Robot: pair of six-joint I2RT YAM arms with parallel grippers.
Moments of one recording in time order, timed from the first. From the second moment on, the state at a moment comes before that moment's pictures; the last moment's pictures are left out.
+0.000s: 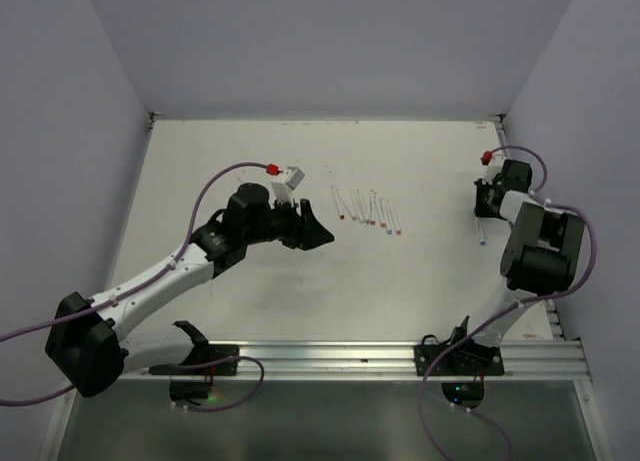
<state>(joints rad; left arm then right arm) -0.67 1.17 0.82 -0.07 0.40 -0.59 -0.36 1.81 1.03 -0.11 -0.14 -0.26</state>
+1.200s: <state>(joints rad) -0.55 1.38 0.78 0.26 0.57 -0.78 0.39 1.25 0.90 -0.24 -0.31 0.38</state>
